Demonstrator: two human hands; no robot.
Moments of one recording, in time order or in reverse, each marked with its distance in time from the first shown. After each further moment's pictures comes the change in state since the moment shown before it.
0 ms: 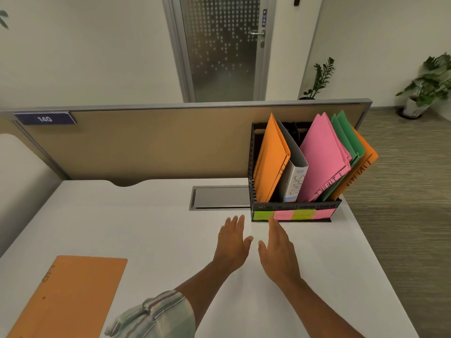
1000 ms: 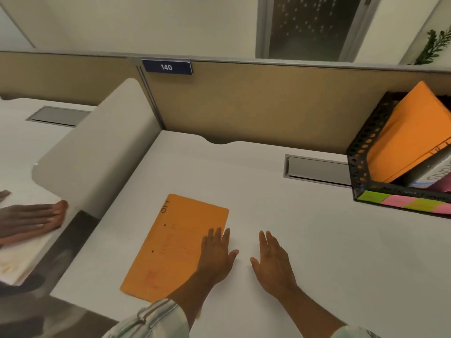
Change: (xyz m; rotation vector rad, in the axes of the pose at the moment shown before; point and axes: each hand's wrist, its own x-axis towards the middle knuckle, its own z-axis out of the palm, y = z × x) left_hand -0.203 -0.339 -0.073 0.180 -0.063 -0.270; right_hand -0.156 -0.213 0.211 -0.245 -0.374 -0.323
